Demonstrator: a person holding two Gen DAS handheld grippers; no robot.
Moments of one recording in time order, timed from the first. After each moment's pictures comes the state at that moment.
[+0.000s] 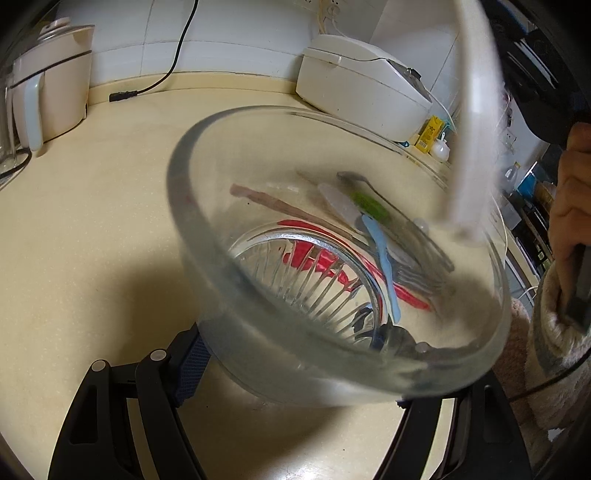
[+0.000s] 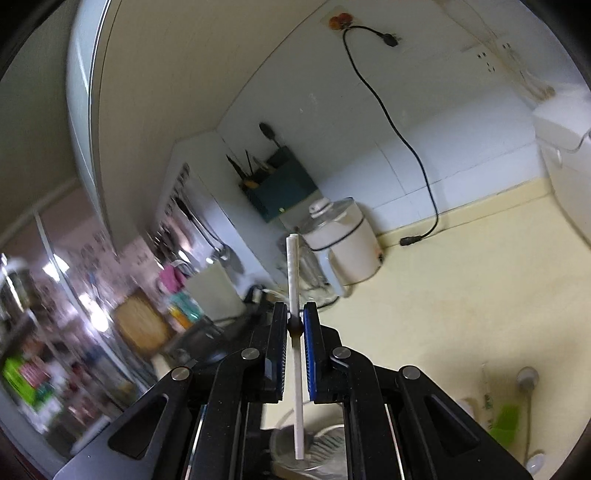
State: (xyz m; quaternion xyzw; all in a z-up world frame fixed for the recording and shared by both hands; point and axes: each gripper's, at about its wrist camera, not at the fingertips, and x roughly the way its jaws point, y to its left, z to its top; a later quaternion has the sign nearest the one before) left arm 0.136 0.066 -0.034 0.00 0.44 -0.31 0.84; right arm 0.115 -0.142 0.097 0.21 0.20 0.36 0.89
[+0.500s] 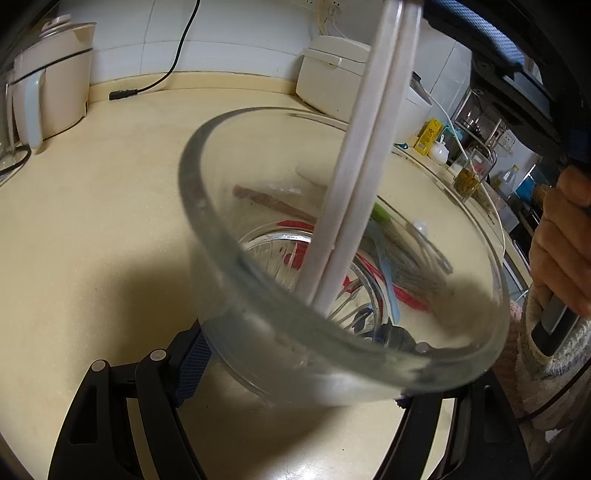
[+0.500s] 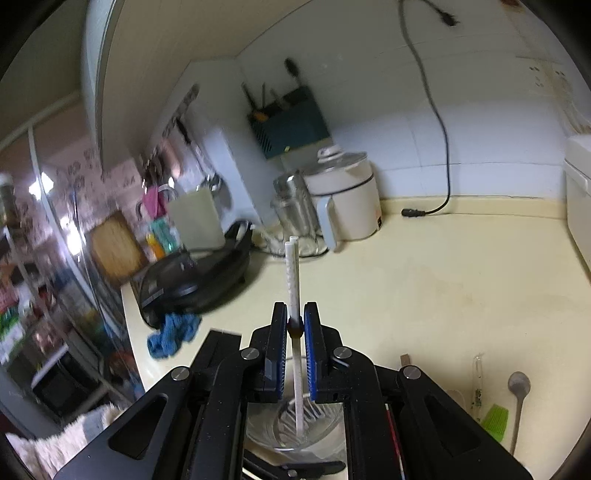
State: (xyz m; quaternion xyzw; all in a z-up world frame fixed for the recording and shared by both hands) left arm 0.138 0.068 -0.033 0.00 0.44 -0.32 0.84; right arm 0.113 -0.092 0.072 0.08 0.25 0.37 0.89
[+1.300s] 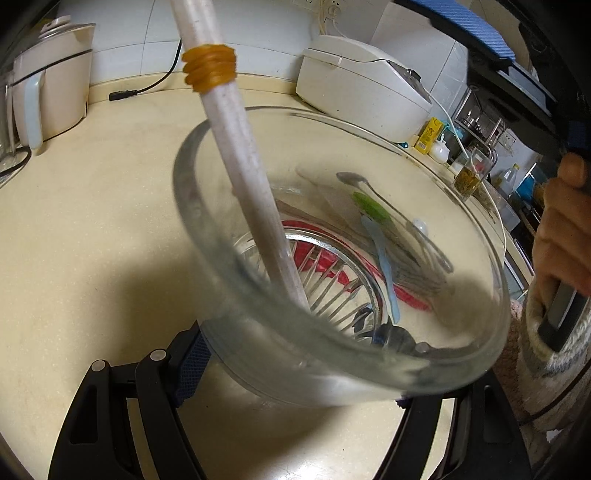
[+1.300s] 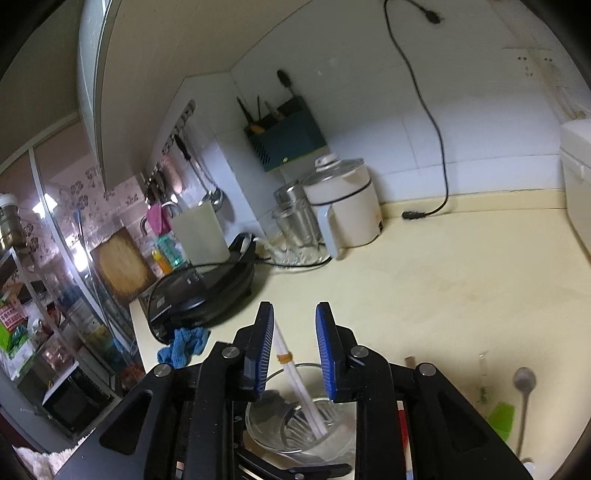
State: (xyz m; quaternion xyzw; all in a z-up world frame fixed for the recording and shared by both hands) left arm 0.137 0.068 -0.034 0.00 0.44 -0.31 0.84; right arm 0.115 -0.114 0.076 0.13 0.24 0.37 0.89
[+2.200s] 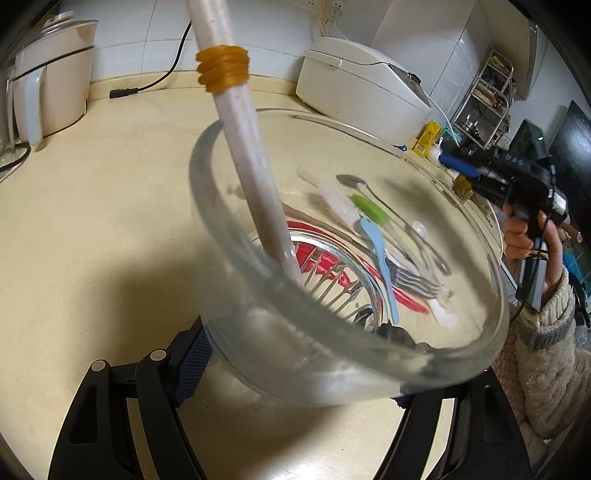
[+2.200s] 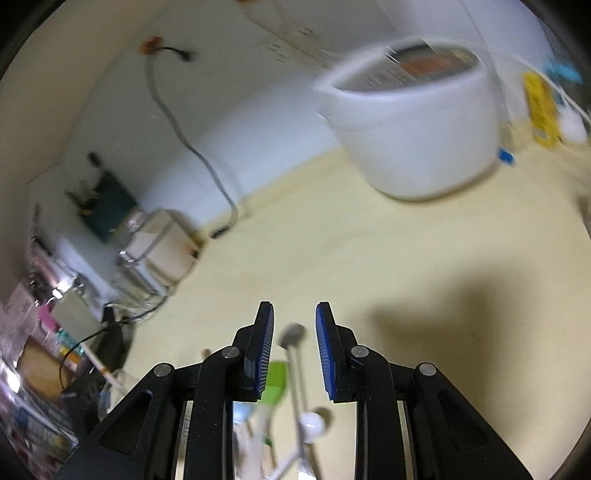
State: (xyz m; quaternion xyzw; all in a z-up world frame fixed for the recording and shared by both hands) left arm 0.139 0.071 -0.033 -0.01 0.44 -0.32 0.84; right arm 0.113 -0.323 0.009 0.27 0.30 0.09 0.91
